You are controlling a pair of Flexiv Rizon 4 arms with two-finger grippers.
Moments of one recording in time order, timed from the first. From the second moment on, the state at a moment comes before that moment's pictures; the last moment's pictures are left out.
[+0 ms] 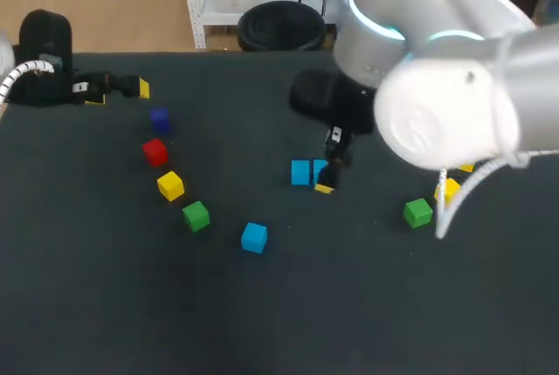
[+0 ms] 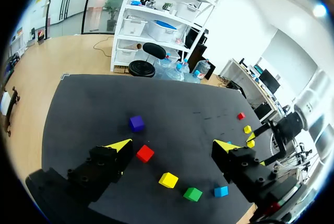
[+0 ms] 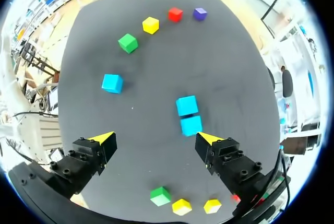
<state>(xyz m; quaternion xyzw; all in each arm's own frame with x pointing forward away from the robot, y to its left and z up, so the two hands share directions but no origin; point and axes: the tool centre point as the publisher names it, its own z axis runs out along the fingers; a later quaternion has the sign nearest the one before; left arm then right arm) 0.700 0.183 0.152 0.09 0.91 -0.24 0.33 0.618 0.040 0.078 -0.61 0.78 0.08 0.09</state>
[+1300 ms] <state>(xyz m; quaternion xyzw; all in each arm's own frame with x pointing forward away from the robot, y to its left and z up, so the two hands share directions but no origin) 0.700 0.183 0.152 0.09 0.91 -0.24 0.33 0.584 -0.026 0.131 -0.51 0.81 0.08 0.27</state>
